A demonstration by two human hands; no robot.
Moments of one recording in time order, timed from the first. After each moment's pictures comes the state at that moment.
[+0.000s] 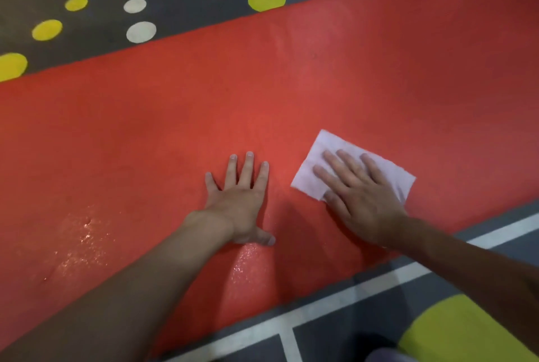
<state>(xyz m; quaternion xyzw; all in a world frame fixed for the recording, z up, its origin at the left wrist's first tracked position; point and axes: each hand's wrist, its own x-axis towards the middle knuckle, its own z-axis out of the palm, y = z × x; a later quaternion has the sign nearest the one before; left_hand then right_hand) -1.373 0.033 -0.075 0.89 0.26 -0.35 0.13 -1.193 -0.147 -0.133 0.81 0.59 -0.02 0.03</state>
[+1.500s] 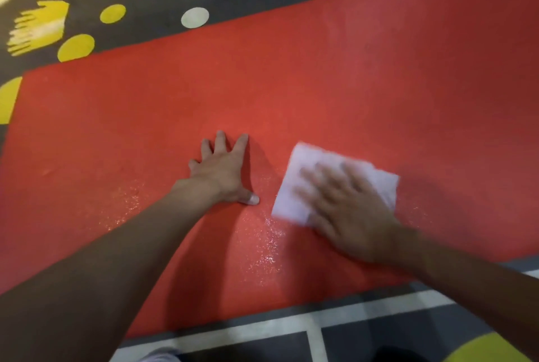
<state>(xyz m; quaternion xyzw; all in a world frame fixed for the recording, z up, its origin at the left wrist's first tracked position) -1.414 0.098 -0.071 0.83 0.47 -0.27 0.16 -1.251 -0.101 -0.140 0.68 0.73 -0.02 0.01</state>
